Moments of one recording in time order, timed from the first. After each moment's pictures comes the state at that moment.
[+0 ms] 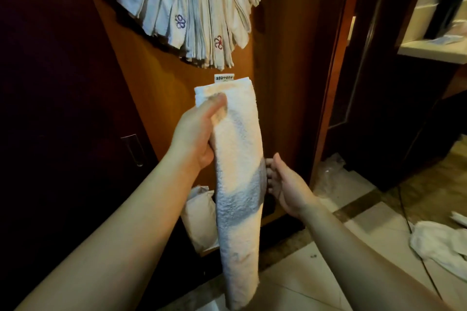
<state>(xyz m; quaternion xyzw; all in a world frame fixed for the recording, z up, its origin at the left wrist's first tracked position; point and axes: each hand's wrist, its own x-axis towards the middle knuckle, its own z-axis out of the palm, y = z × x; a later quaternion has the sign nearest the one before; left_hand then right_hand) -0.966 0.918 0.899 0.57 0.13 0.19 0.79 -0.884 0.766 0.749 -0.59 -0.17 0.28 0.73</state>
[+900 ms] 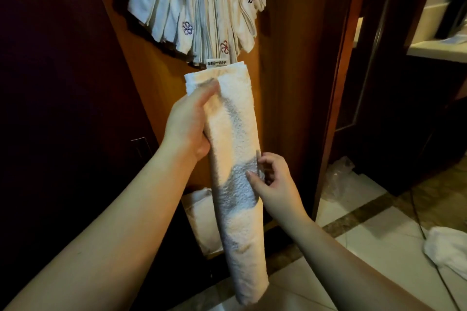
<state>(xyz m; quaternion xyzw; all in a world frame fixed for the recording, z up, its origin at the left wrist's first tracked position) -0.975 0.922 0.921 0.58 0.11 0.26 0.77 -0.923 0.783 0.759 -0.73 -0.30 -0.03 0.61</state>
